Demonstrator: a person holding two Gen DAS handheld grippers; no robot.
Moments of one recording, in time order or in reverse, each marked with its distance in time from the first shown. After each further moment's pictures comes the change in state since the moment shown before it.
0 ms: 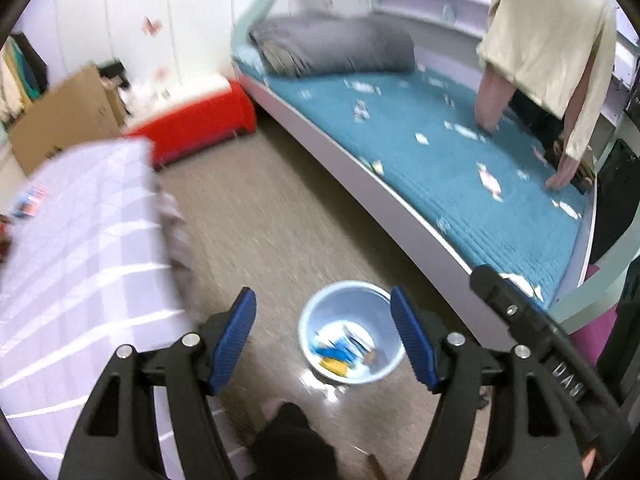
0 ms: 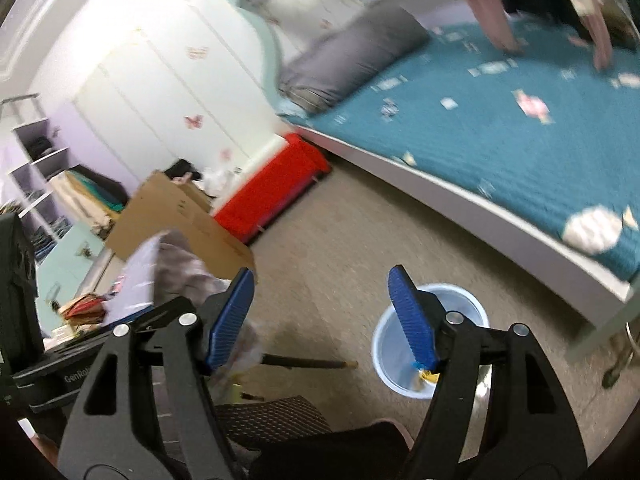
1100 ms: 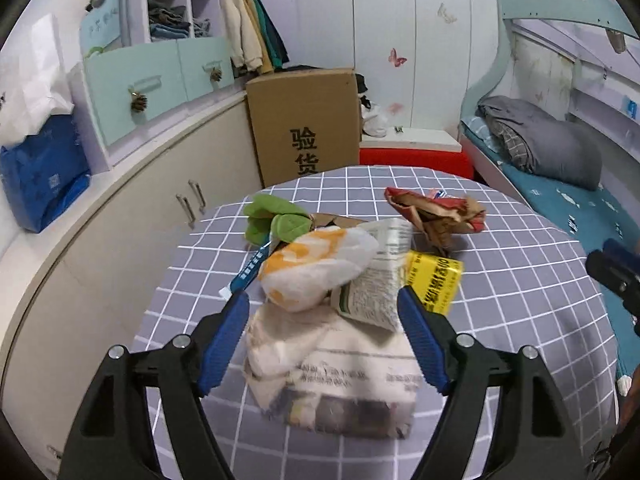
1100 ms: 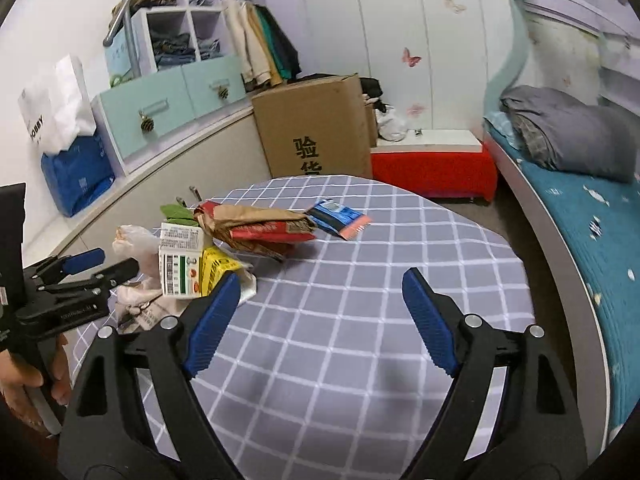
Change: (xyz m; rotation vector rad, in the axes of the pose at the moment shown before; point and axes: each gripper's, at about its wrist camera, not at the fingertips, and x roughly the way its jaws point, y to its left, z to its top) left arm -0.173 0.393 -0.080 -0.396 -0.148 0.491; right arm 0.093 0.388 -0.076 -0.709 0.200 0.308
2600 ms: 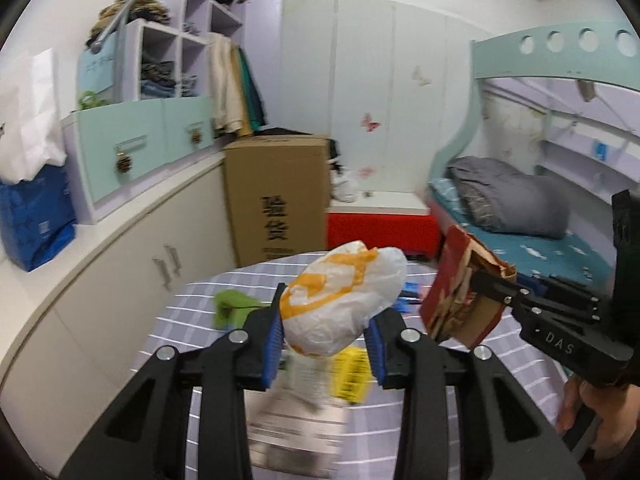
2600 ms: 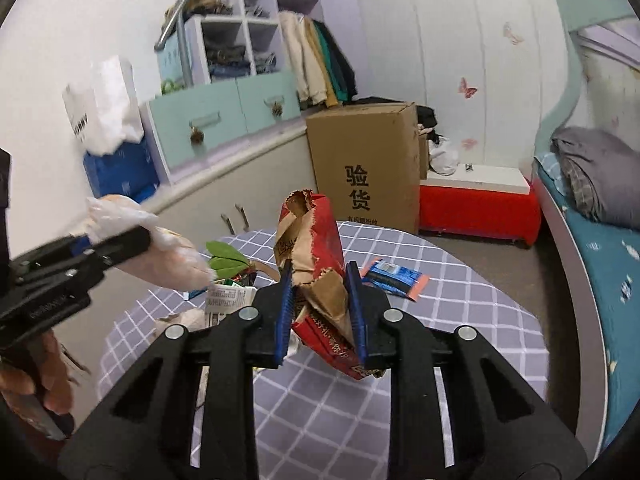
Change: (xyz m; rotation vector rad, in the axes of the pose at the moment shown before) left arm -0.083 -0.041 0.045 -0.037 -0.223 -0.131; right arm -0.016 0.008 0.058 -0.090 -0.069 0.170
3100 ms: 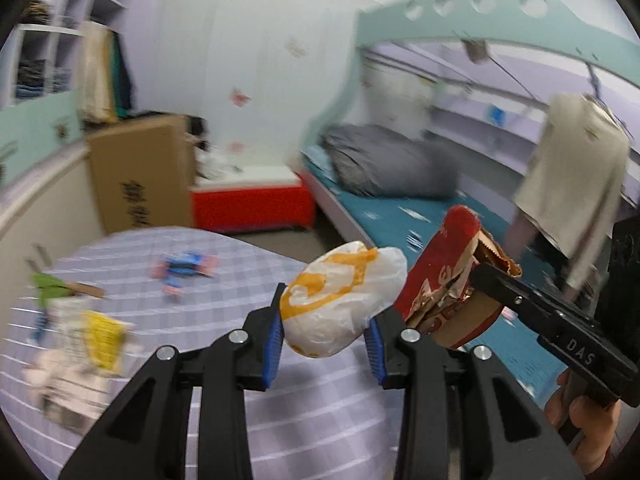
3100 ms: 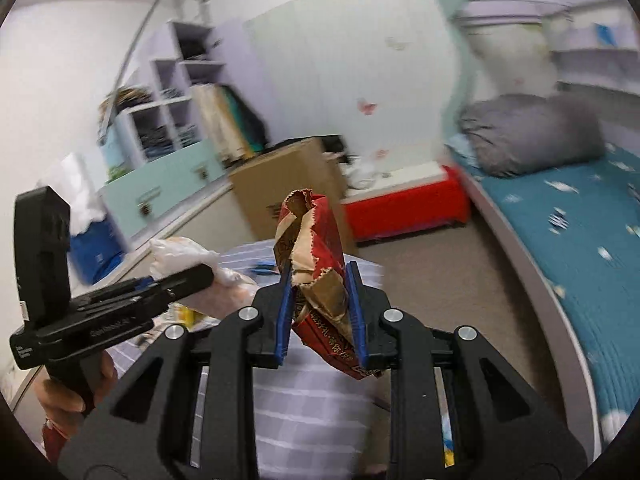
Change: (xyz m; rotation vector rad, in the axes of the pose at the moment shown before) left arm 0.007 -0.216 -0.040 0.109 0.125 -0.404; right arm -0.190 -0.137 -0.084 0.278 -0.158 -0.193
